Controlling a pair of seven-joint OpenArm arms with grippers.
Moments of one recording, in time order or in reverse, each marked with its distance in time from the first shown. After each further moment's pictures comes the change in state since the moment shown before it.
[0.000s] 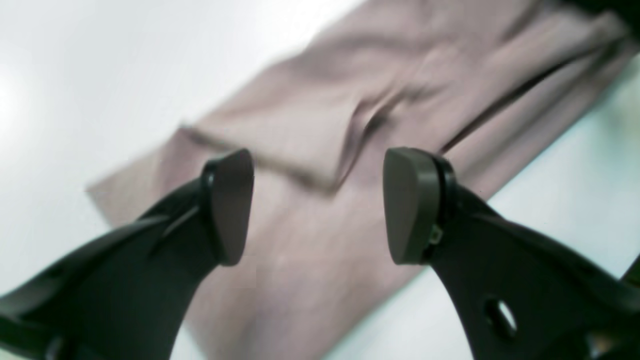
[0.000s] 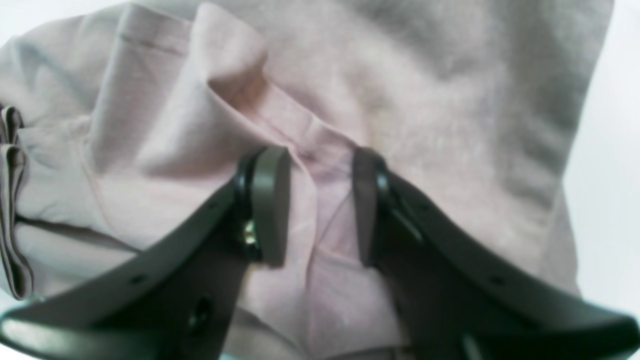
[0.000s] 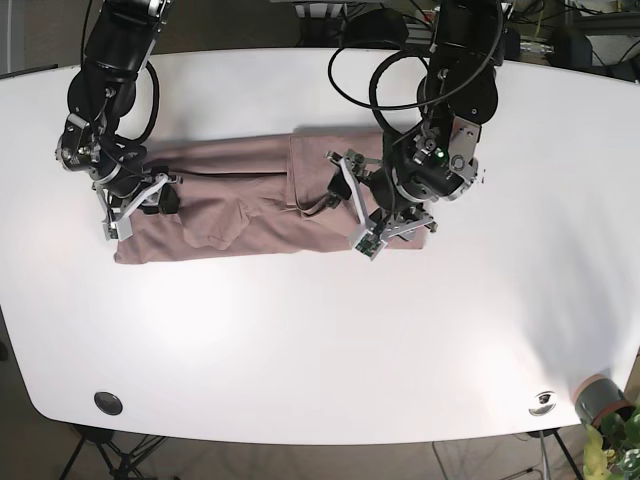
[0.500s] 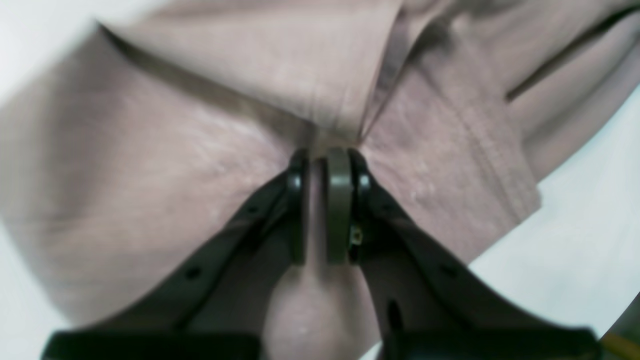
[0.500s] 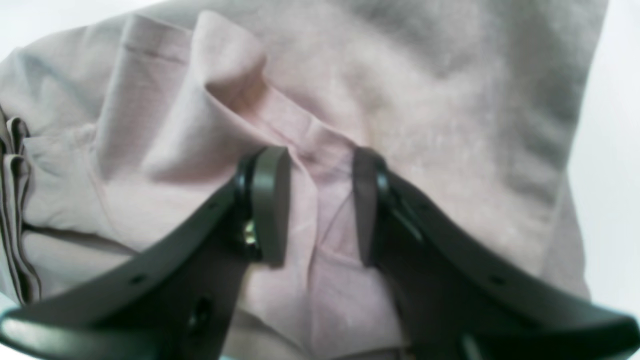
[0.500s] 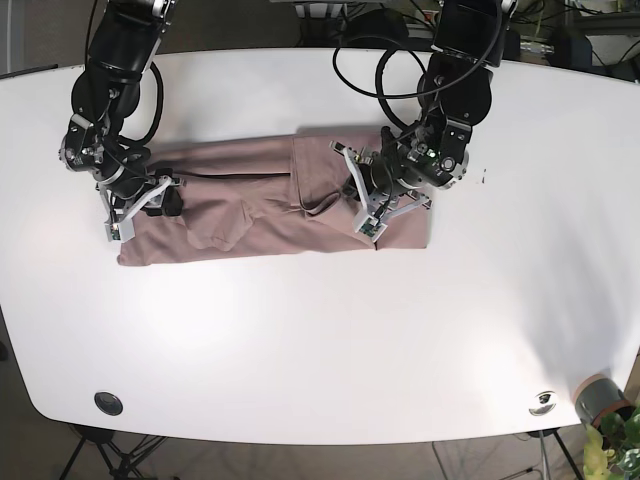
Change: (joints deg) left arm 0.5 -0.7 0.3 -12.8 -0.3 0.1 -8.2; right arm 0.2 -1.1 0.1 0.0 0.0 -0.2 0.2
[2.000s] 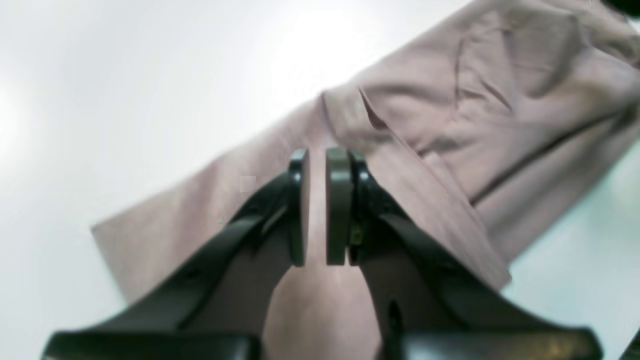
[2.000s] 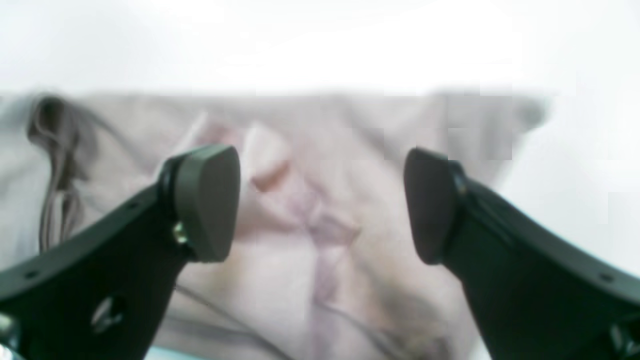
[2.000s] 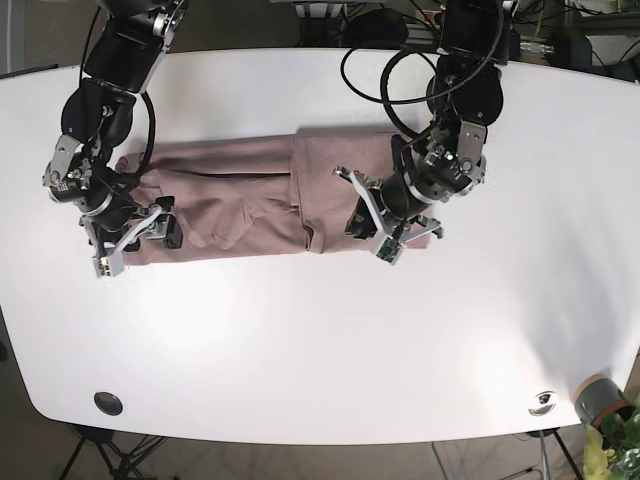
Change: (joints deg) left arm 1.6 -0.4 -5.4 6.4 -0.2 -4.9 -9.7; right arm 6.5 -0.7 3.8 9.0 -0.7 0.2 -8.9
